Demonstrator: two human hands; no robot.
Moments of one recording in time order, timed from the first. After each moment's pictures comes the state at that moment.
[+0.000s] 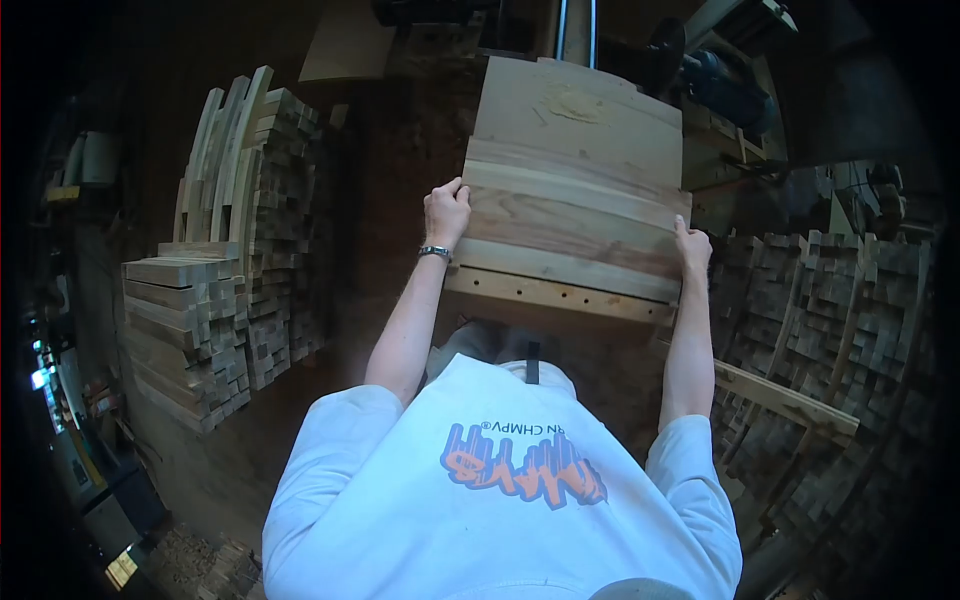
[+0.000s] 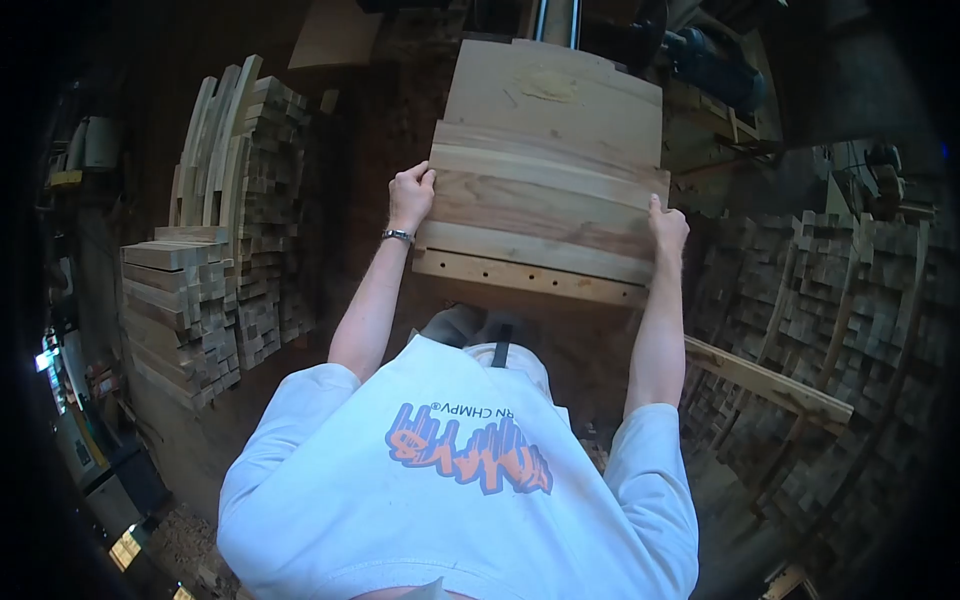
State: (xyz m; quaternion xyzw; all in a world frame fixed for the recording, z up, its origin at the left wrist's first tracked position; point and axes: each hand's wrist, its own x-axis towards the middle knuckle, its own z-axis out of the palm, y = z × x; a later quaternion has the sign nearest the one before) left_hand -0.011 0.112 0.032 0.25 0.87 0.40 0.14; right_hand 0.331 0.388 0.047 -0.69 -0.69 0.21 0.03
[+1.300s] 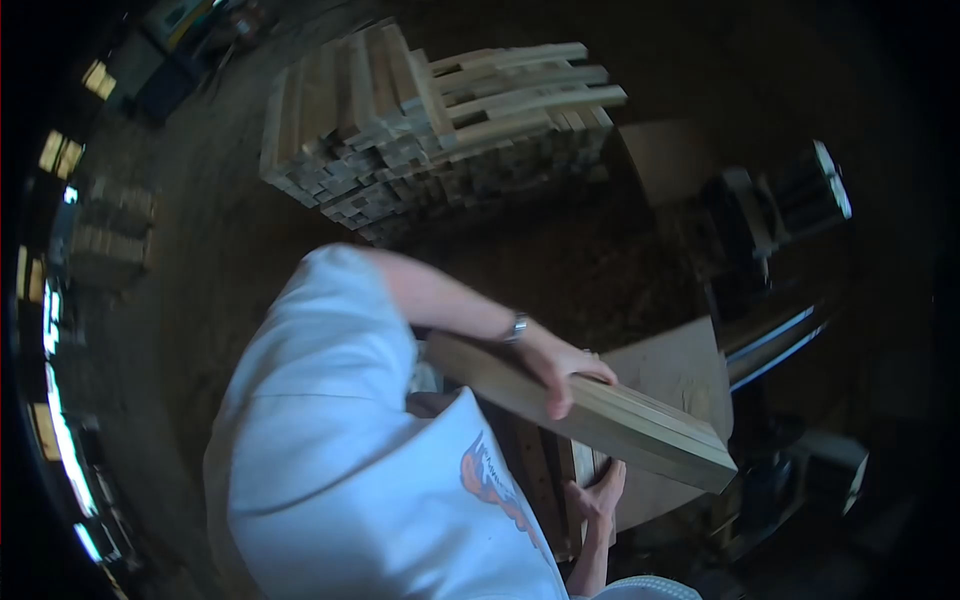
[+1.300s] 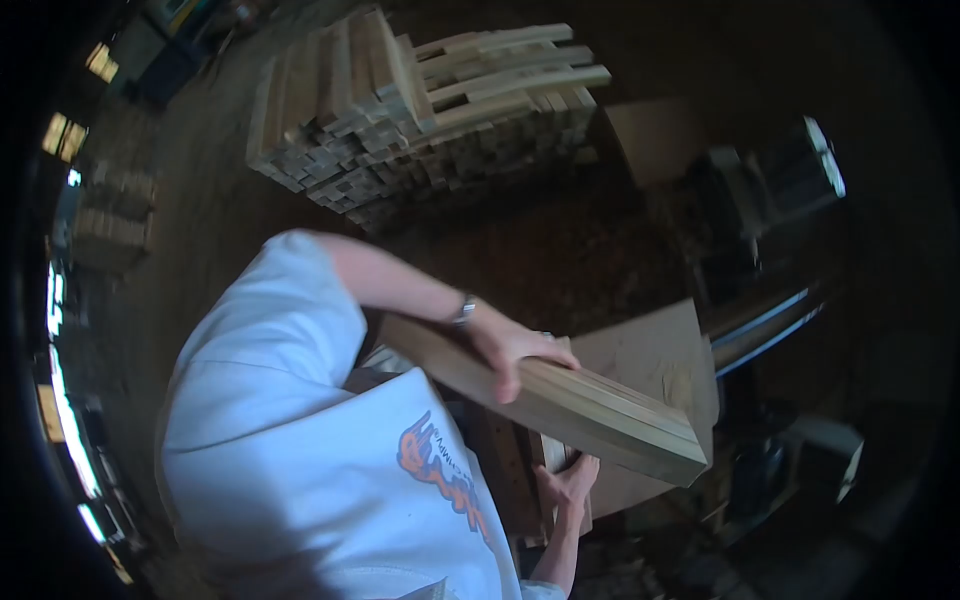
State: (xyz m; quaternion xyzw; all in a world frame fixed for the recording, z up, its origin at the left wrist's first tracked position) left_hand -0.036 0.044 0.157 0.43 0.56 0.43 0.56; right_hand 0.214 0.282 0.104 -0.10 -0.93 0.34 -0.12
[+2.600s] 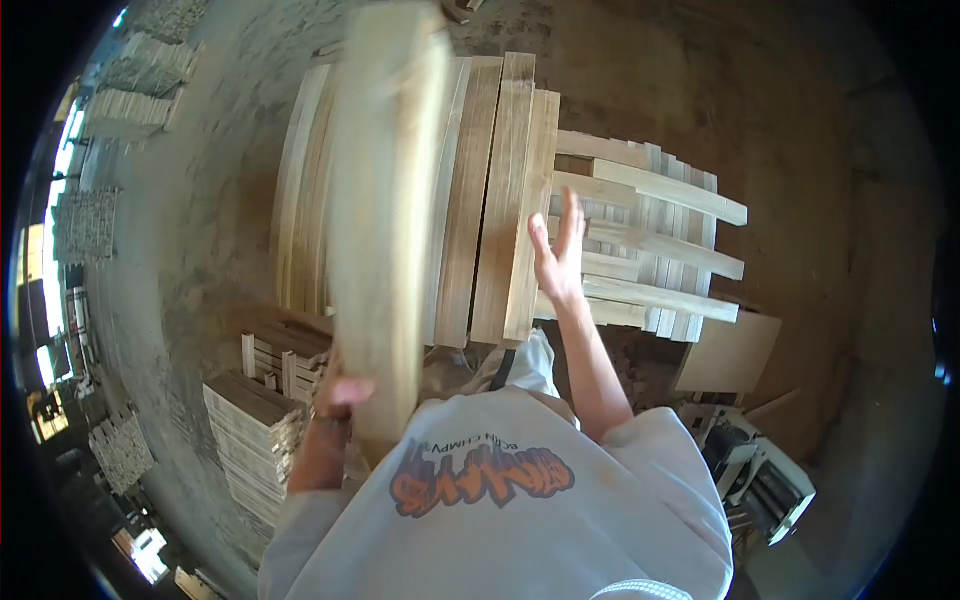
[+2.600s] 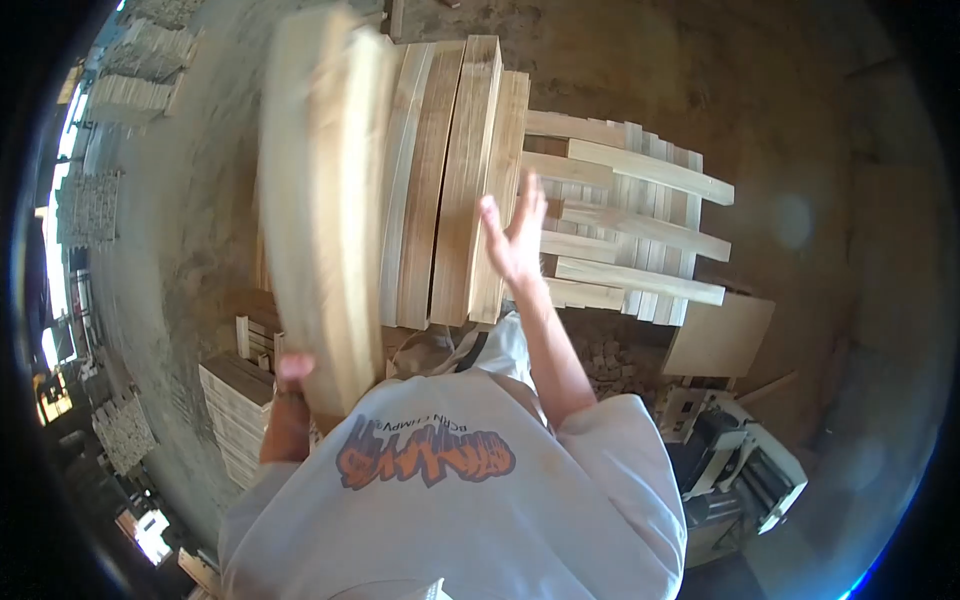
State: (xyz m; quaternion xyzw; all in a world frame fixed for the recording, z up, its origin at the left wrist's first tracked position) left_hand -0.188 -0.366 0.195 -0.34 0.44 0.82 -0.10; right_hand -0.510 -0.242 0.085 0.26 -0.81 0.50 -0.17
